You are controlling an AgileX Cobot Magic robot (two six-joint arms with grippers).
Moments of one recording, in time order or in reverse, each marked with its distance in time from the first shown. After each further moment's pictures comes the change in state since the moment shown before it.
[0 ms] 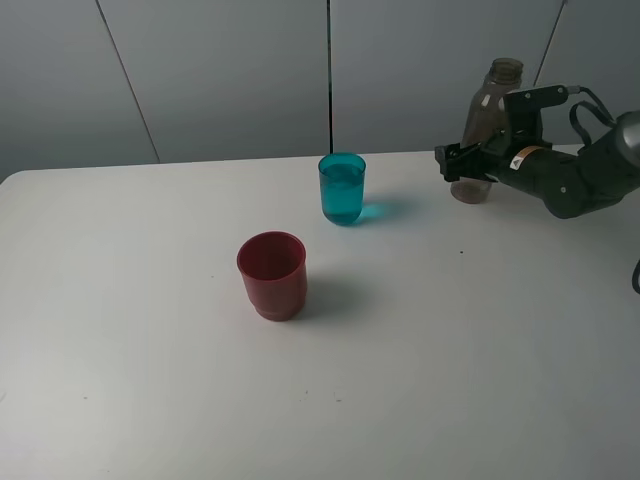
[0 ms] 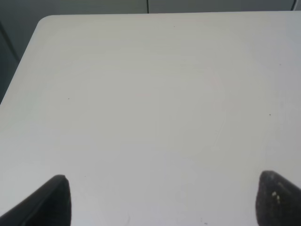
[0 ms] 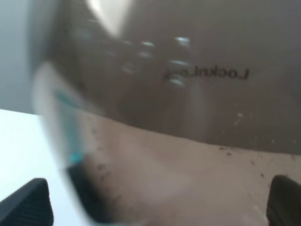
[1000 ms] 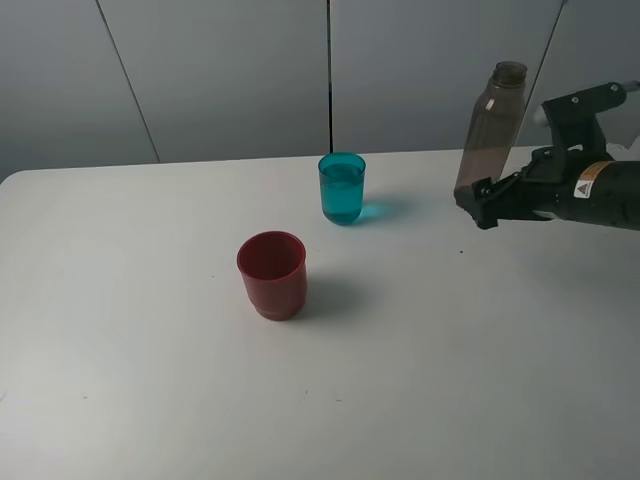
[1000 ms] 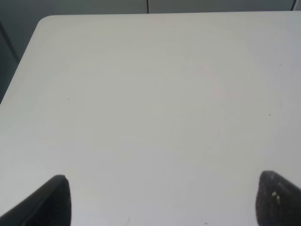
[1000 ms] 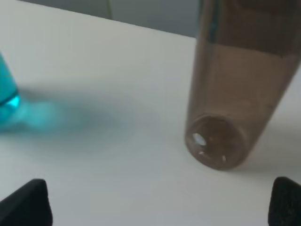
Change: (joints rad) left arm 0.000 0.000 0.000 0.000 0.000 0.000; right arm 0.072 -0.521 0.455 -0.169 0.264 0.082
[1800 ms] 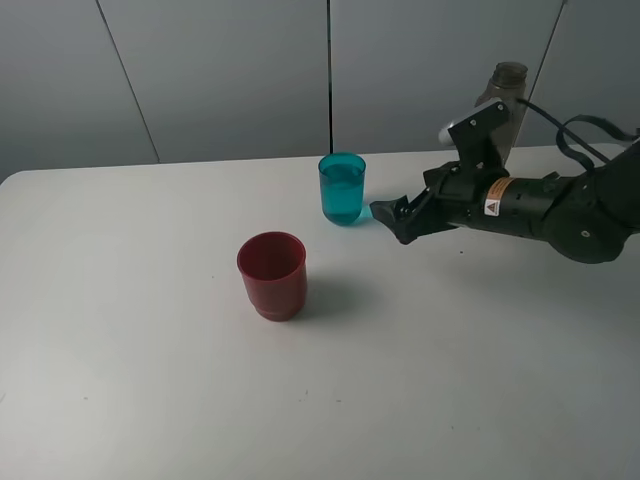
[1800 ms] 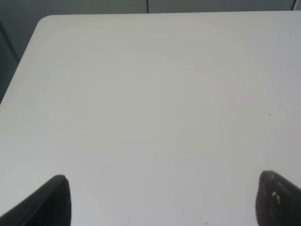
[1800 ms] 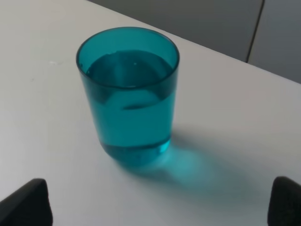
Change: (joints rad) left arm 0.000 0.000 0.000 0.000 0.000 0.000; right arm 0.156 0.271 -0.134 -0.092 -0.262 0.008
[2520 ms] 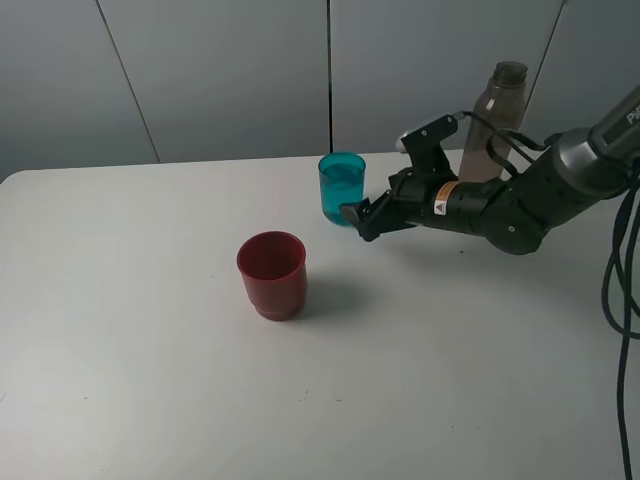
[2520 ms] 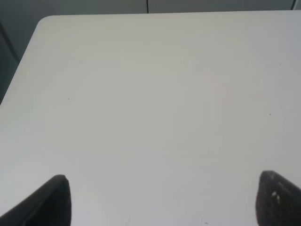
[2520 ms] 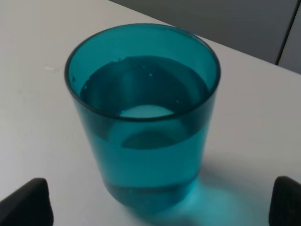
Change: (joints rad) left arm 0.000 0.000 0.000 0.000 0.000 0.004; right arm 0.073 0.208 -0.196 0.061 -0.001 -0.002
